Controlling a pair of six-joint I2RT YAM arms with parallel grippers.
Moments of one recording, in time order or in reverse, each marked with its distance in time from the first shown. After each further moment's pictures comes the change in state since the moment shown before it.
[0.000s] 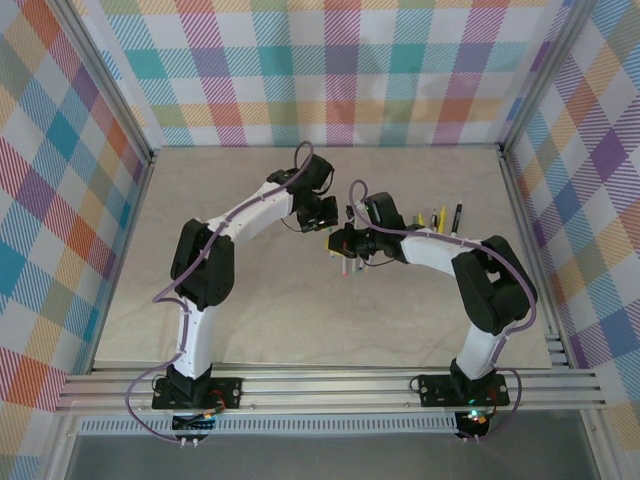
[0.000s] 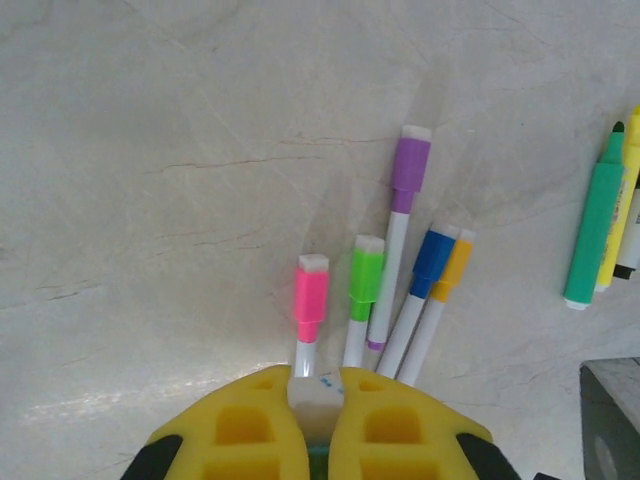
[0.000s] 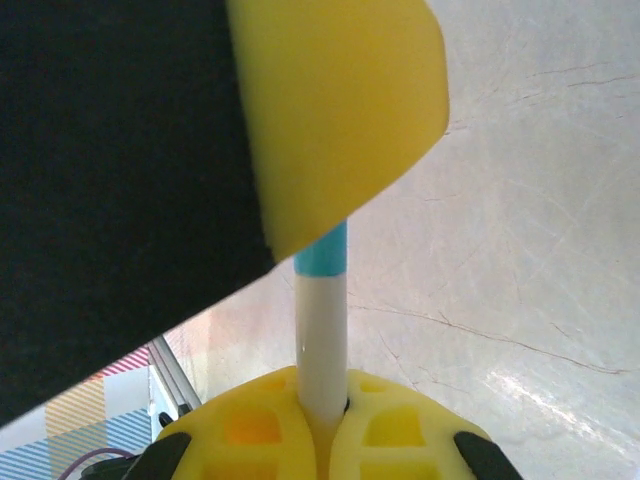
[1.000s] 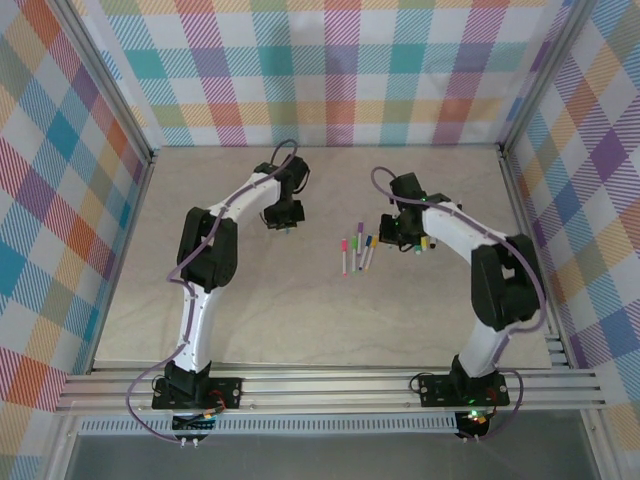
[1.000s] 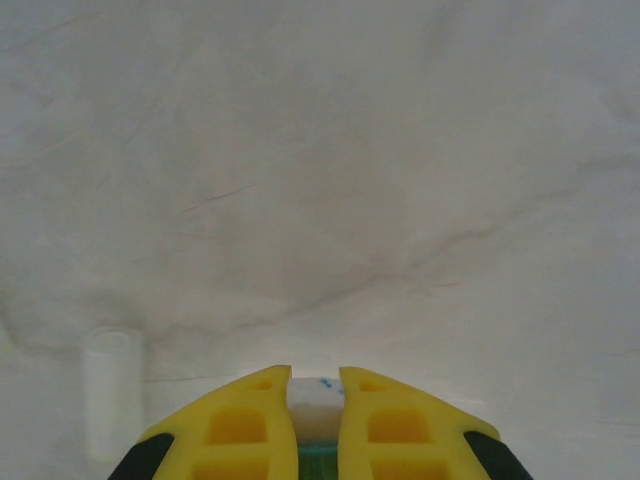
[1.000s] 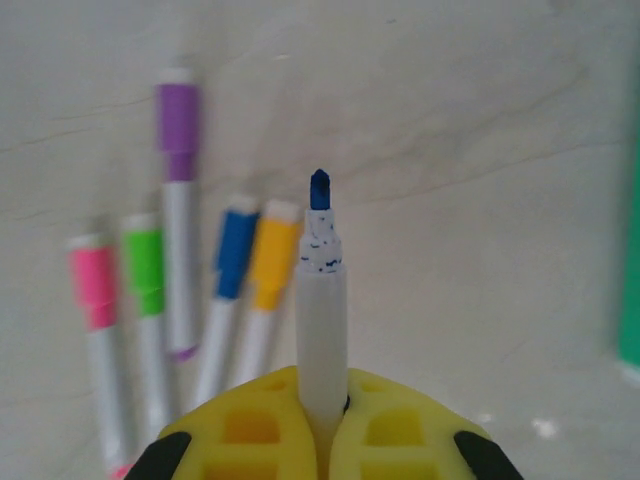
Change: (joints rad) left arm 0.161 0.162 0.089 -0.217 -0.298 0.161; right arm -0.179 0.039 0.259 -0.686 0.596 -0.391
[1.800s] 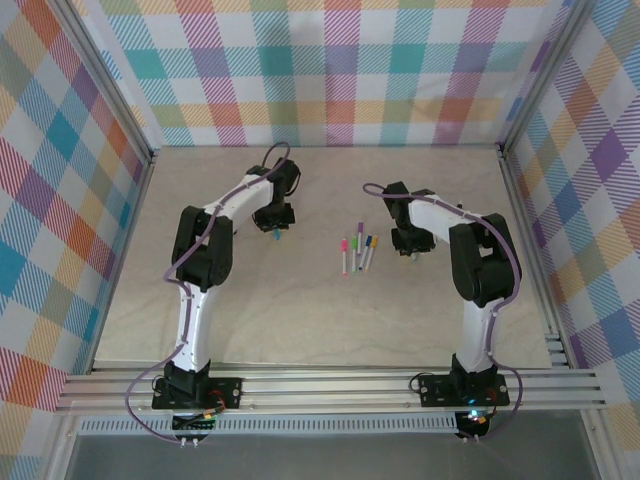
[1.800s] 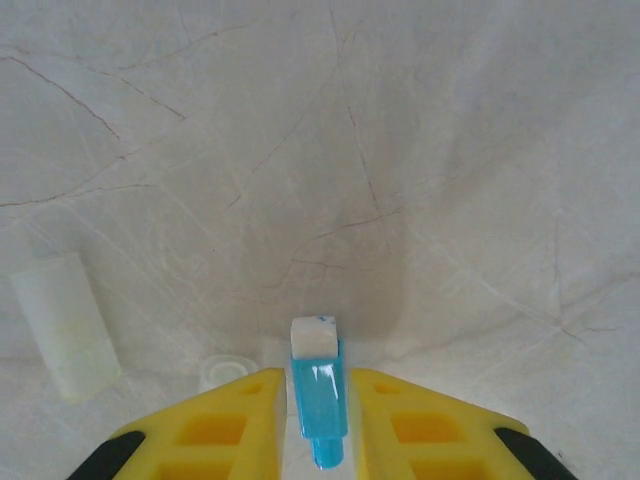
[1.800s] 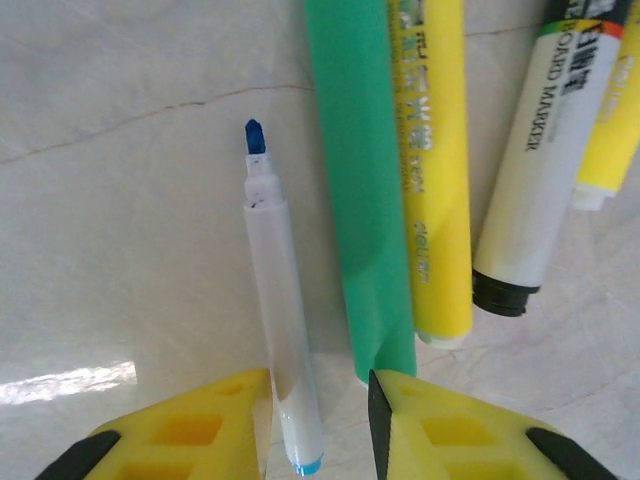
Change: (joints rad) left arm 0.026 -0.023 -0.056 0.026 -0.052 0.027; right arm -0.005 0.174 0.095 -0.228 0.395 -0.085
